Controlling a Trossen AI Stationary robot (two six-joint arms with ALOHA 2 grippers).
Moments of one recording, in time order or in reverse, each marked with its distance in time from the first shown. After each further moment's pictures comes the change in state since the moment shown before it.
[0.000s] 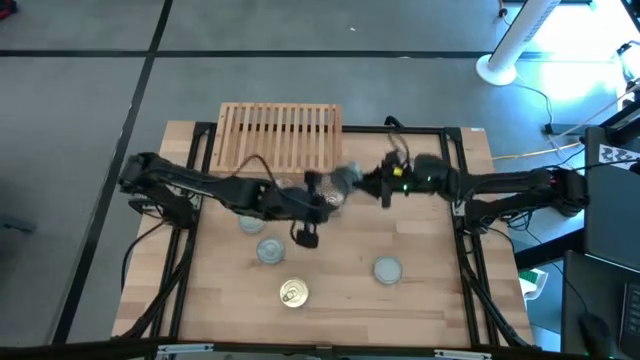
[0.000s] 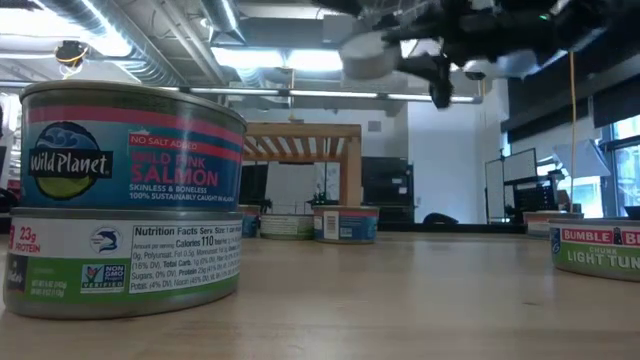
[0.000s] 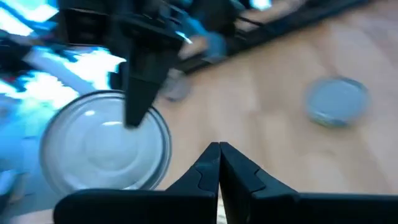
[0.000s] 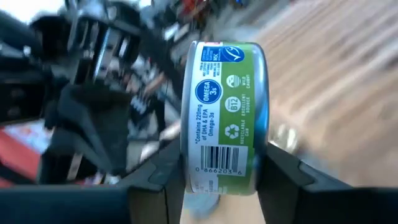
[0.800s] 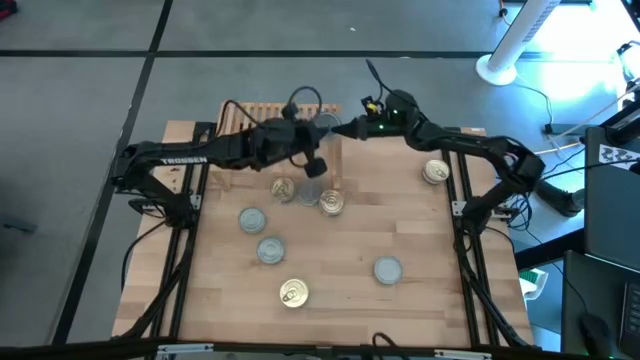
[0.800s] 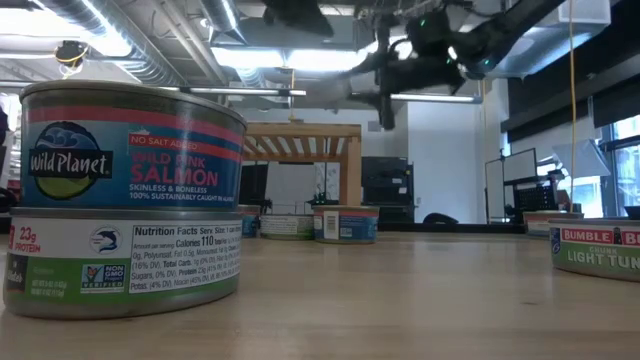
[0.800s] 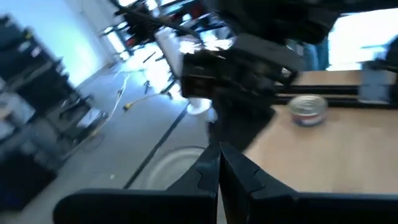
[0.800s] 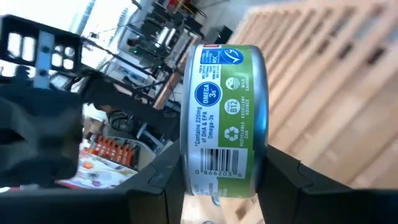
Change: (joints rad) left arm 0.361 -0.079 -0.002 0.150 -0.052 -0.089; right arm -0.432 0.466 0.435 -0.055 -0.508 0.265
